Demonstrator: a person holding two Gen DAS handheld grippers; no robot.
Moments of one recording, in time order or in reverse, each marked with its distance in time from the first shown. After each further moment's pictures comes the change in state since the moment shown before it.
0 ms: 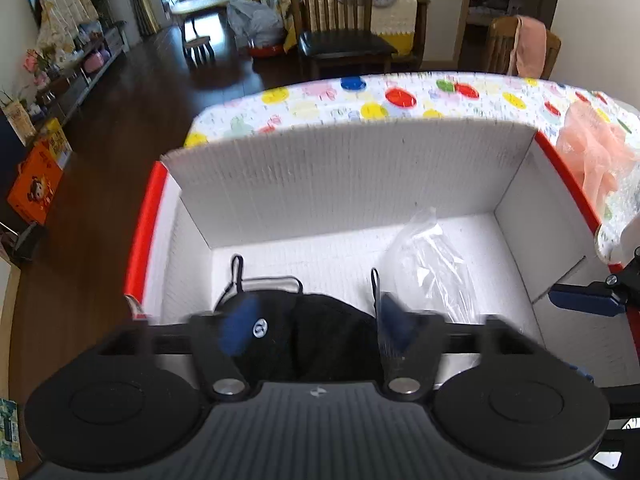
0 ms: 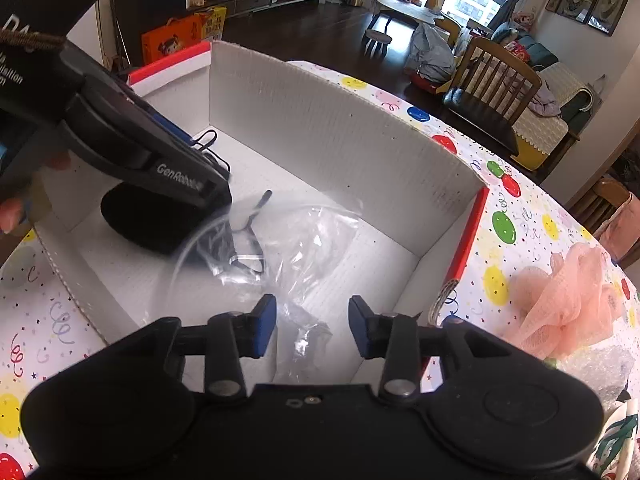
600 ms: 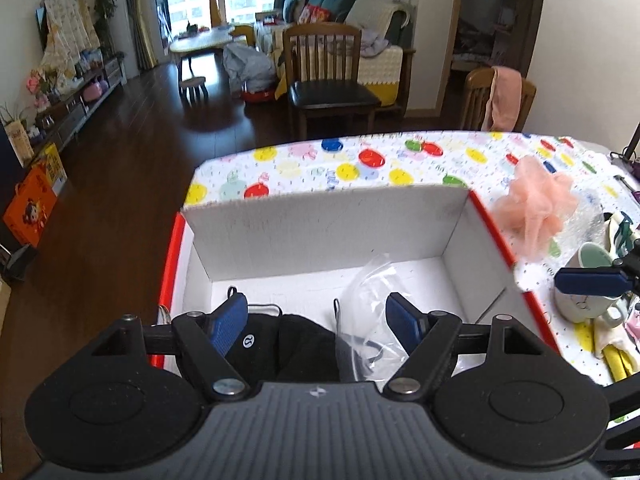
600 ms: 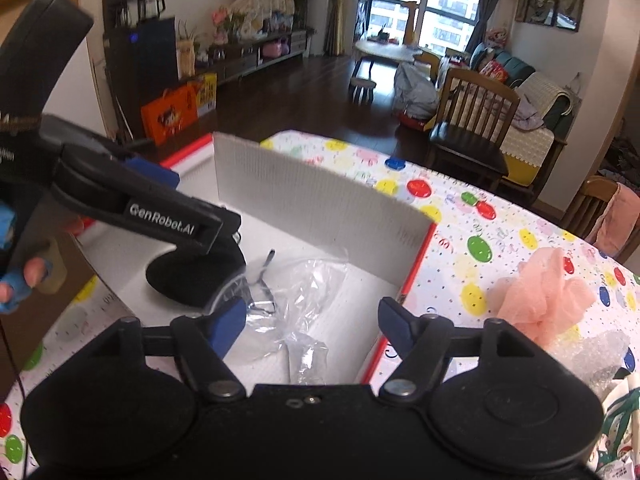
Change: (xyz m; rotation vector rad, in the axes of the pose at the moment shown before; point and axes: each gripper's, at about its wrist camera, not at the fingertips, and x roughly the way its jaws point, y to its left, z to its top) left arm -0.069 -0.006 -0.001 -0.026 -0.145 -0.048; right arm -0.076 -0.020 -0.007 0.141 -0.183 0.052
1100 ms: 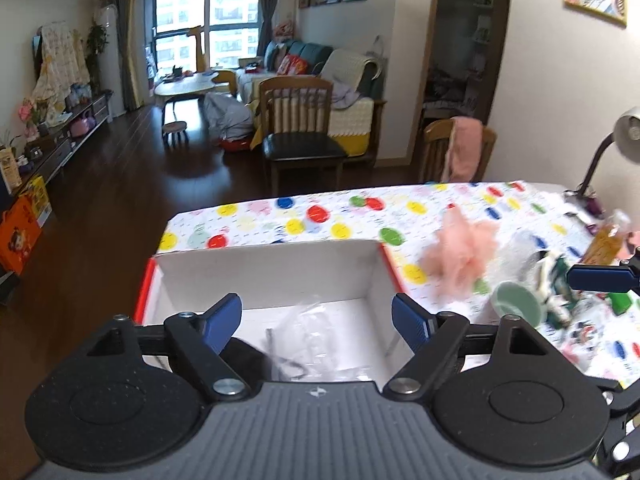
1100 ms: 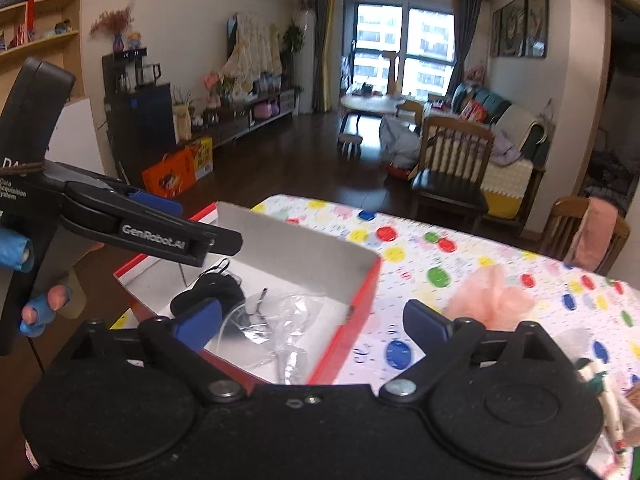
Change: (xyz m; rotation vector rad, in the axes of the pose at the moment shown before) left arm -0.080 -0.044 0.000 -0.001 -0.161 -0.059; right arm -0.101 -0.029 -0.023 0.063 -0.187 -0.006
